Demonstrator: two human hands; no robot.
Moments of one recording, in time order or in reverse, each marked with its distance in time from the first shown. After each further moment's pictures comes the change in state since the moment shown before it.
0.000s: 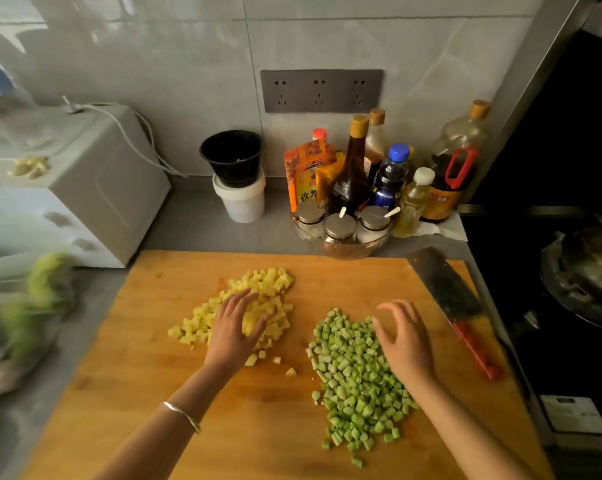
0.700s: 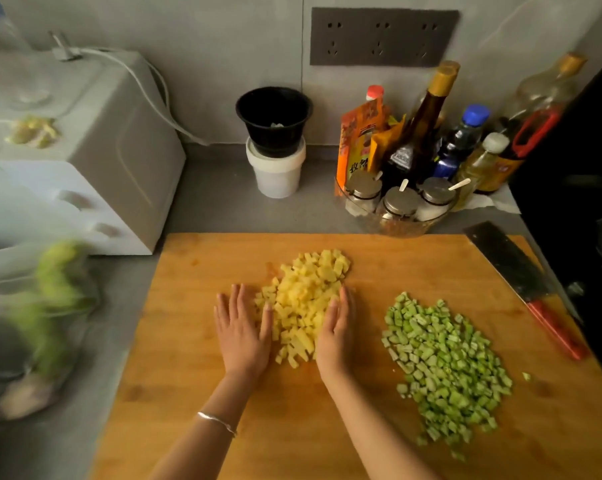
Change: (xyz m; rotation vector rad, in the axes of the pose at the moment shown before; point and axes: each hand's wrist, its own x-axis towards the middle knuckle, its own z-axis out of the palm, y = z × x) left_hand -0.005 -0.095 -0.019 0.014 0.071 -0.260; right_hand -0.029 -0.180 0.188 0.512 0.085 0.527
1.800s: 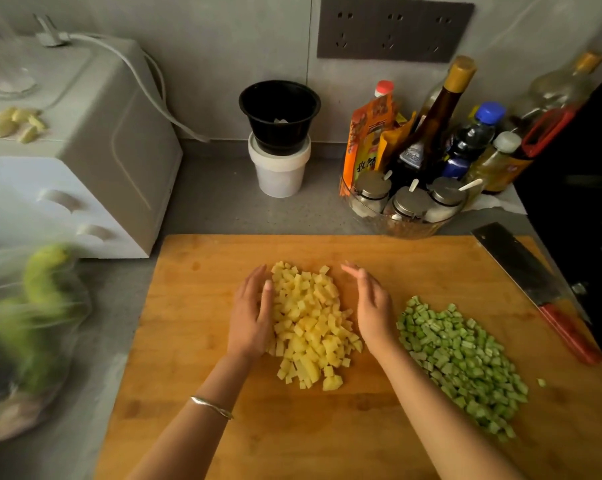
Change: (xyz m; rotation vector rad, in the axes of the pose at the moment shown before) left_hand 0.041 0.004 -0.008 -0.434 -0.150 0.063; right_hand 0.059 -0.024 -0.033 -0.020 -0.207 -0.167
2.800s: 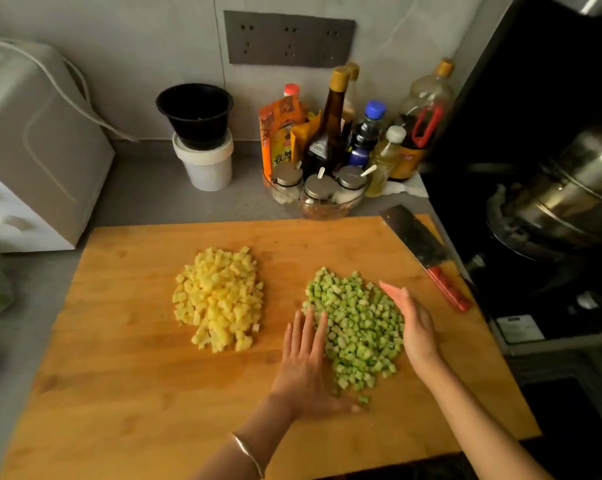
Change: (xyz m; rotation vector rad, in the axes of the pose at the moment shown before) left_hand -0.150 0.077 0.144 0.495 -0.488 0.434; right_hand -0.077 0.038 -0.203 0.144 0.056 0.104
